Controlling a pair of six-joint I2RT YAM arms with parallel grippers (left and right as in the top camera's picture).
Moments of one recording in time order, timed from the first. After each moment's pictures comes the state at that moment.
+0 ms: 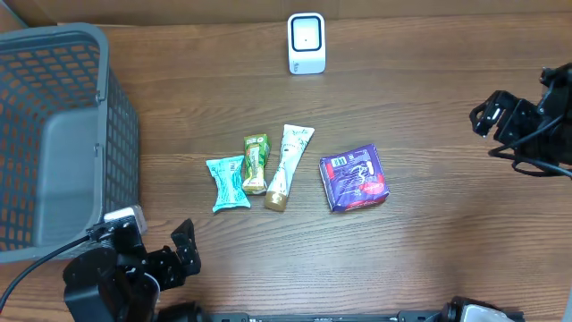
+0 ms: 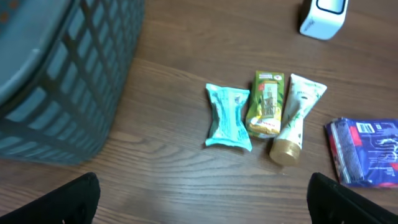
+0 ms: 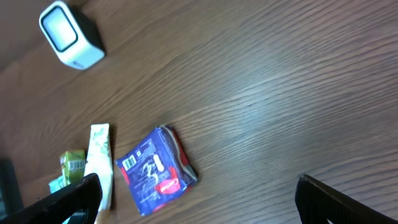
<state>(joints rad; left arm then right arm) 0.21 0.48 1.03 -1.26 0.10 -0.15 -0.23 1.34 1.57 -1.29 -0.27 0.27</state>
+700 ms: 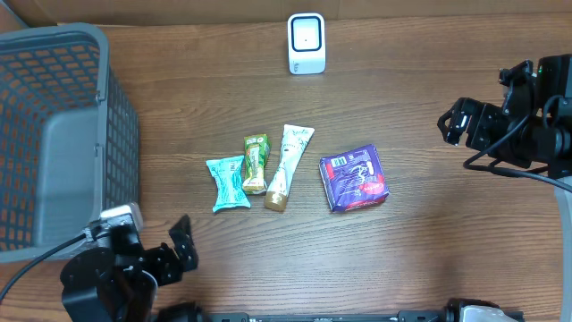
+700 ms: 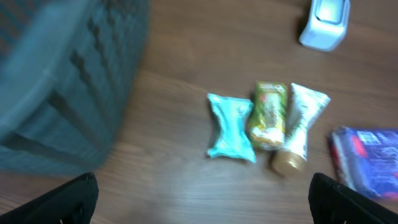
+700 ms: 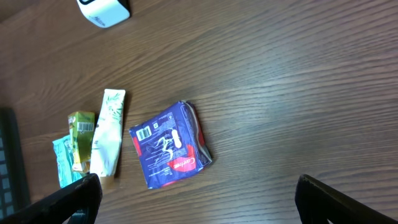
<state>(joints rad) 0.21 0.48 1.03 -1.20 0.05 -0.14 -0.08 1.35 1.57 -1.31 -0.28 0.23</state>
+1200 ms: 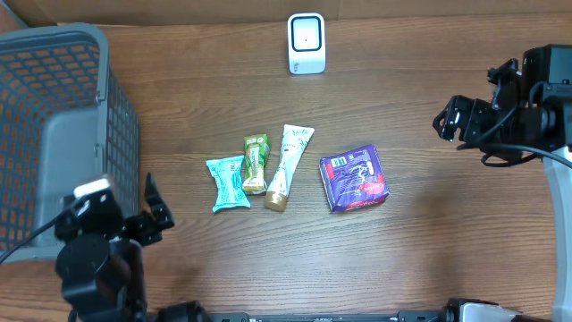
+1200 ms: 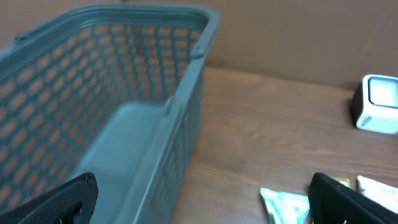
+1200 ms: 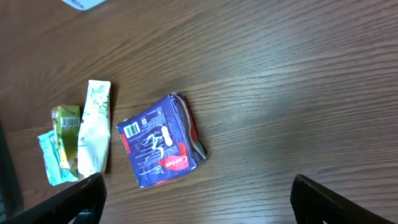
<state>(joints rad) 0.21 0.48 0.86 -0.72 -0.12 0.00 -0.08 1.44 1.57 -1.31 -0.27 0.22</state>
